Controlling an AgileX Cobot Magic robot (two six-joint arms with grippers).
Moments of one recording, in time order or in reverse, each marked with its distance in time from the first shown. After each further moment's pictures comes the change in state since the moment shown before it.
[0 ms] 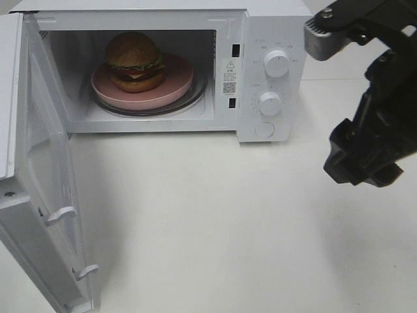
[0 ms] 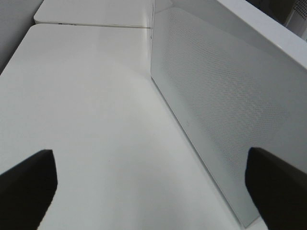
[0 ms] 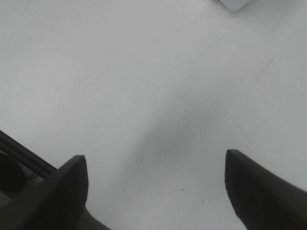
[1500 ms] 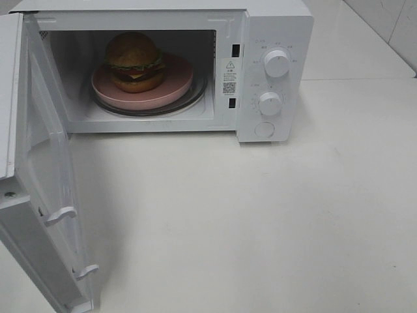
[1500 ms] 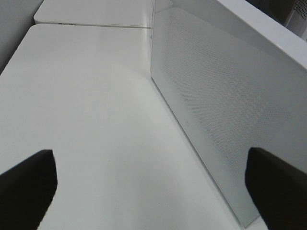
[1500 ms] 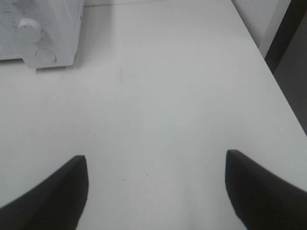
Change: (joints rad) left arm 0.000 0.000 0.000 0.000 0.000 0.000; right arm -0.626 -1.076 0.424 0.080 0.029 0.077
